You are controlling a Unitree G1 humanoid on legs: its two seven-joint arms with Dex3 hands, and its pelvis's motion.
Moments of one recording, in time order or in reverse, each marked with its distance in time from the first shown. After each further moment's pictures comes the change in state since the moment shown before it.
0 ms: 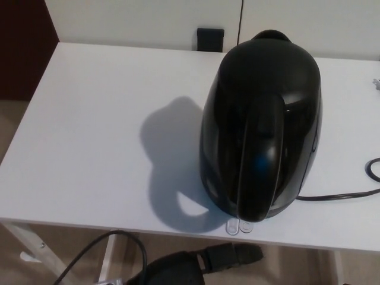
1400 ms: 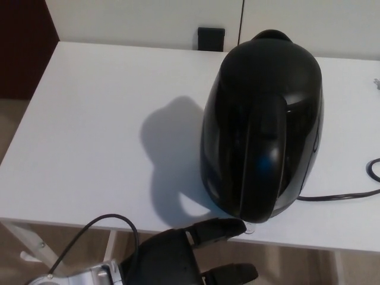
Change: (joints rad) left_arm -0.043 -0.055 0.058 0.146 0.018 0.000 0.062; right_arm -0.249 0.056 -0.026 0.451 -0.038 0.153 -0.141
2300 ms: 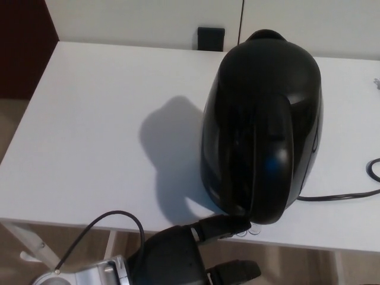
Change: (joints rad) left_arm -0.025 -0.024 -0.012 0.027 0.008 0.000 0.012; right_arm -0.022 -0.004 -0.077 0.016 0.030 0.055 -0.007
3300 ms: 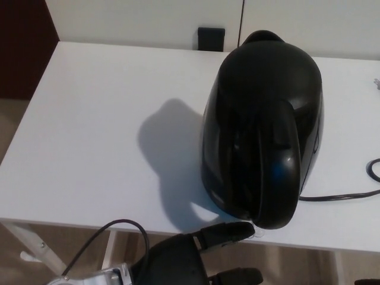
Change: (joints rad) left_arm -0.023 -0.026 -0.085 0.100 0.024 0.040 0.072; right_arm 0.000 -0.010 0.025 -0.038 -0.013 0.005 -0.007
